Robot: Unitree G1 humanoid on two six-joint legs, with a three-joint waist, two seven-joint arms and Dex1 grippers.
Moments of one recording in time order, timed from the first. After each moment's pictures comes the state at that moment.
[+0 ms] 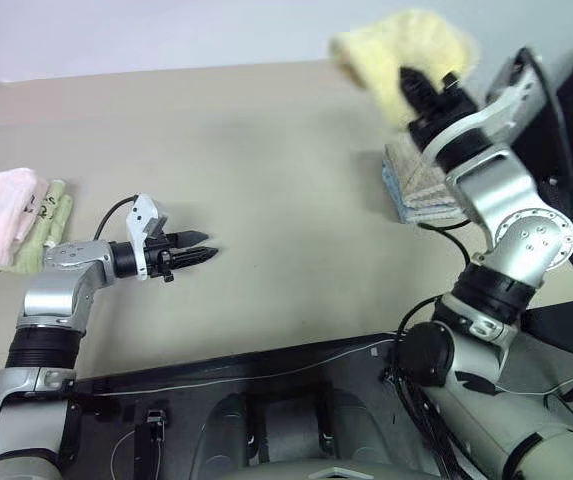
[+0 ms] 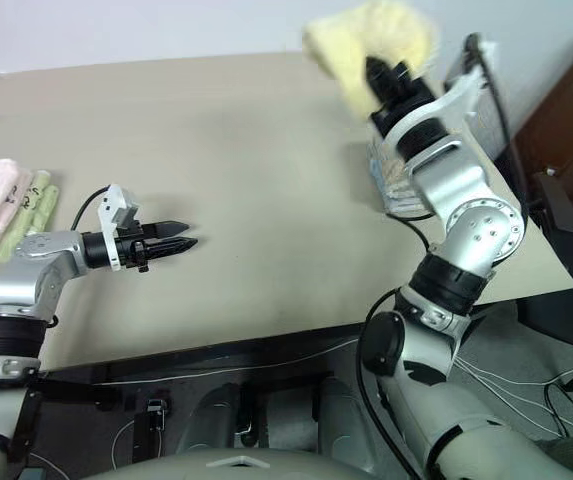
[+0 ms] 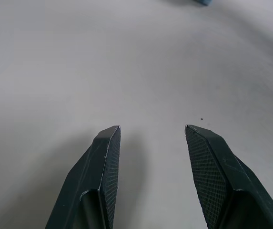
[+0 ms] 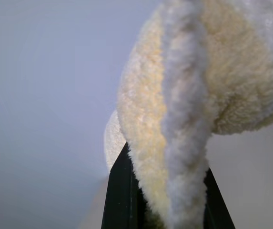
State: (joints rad) left arm -0.48 0.68 0.03 0.29 -0.38 0.38 -1.15; right arm -0.92 -0.11 -0.64 -0.06 0.98 0.88 -0.16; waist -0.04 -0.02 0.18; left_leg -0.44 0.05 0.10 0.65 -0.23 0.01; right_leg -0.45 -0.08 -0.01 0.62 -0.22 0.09
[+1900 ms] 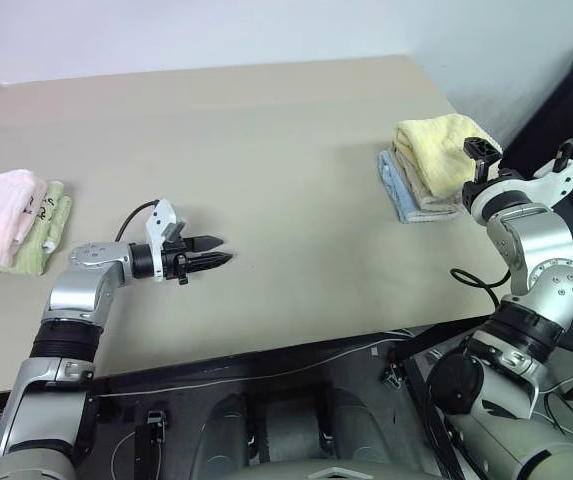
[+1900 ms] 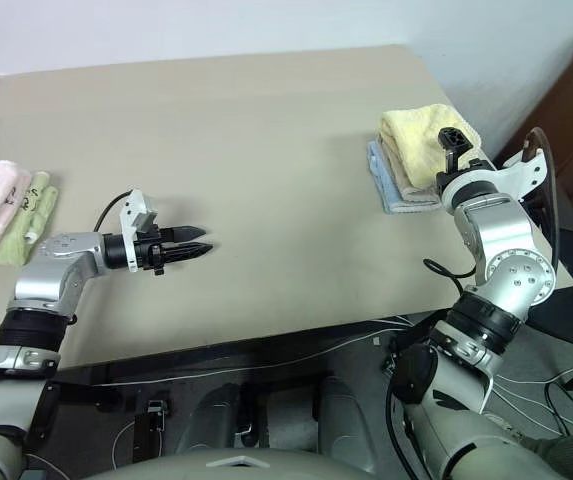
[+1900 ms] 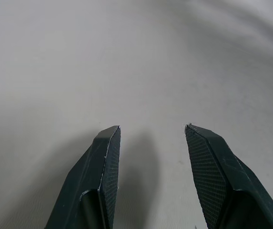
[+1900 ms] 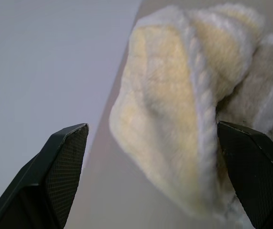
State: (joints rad) left arm -0.52 0.63 -0.01 0.38 -0.34 0.33 -1.20; right arm -0.64 -0.19 -0.74 -0.06 1.35 0.76 -0.59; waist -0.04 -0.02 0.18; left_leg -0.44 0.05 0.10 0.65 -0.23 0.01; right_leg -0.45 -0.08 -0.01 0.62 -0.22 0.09
